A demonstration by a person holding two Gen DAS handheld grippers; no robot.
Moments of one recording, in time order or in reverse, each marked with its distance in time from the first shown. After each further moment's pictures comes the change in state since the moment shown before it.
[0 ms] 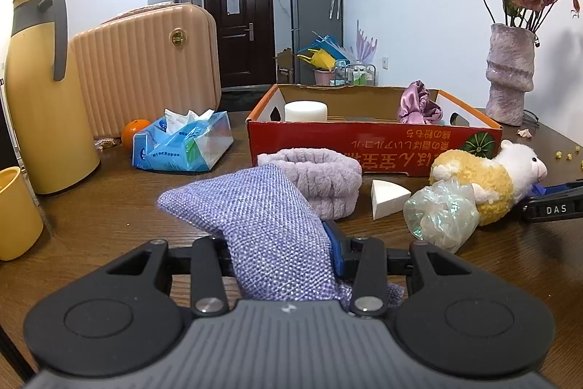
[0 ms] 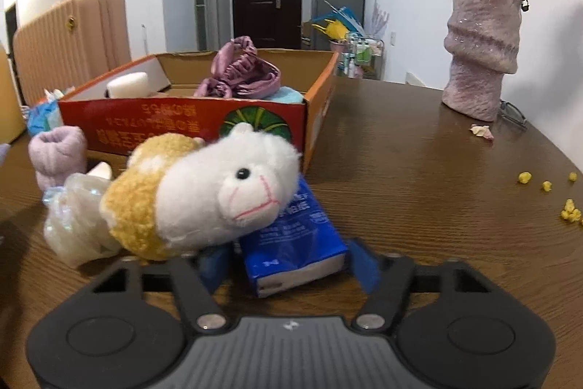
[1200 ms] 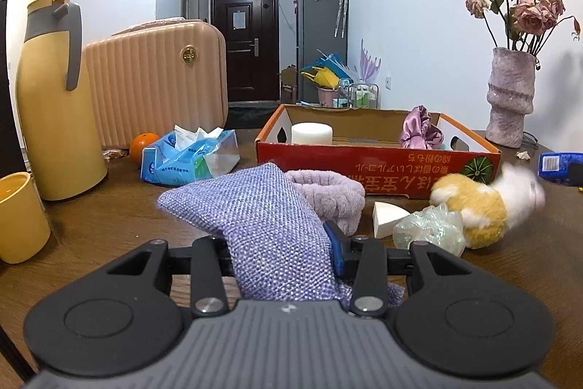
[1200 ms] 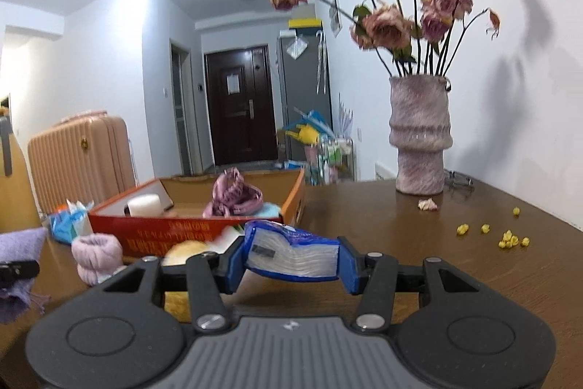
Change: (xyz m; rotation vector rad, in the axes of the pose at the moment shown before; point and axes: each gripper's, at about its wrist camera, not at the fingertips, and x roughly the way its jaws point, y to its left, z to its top) left arm -0.013 0.006 0.005 -0.032 -0.064 0.002; right arm -0.107 -0.008 -0.024 0.131 -0.382 -0.034
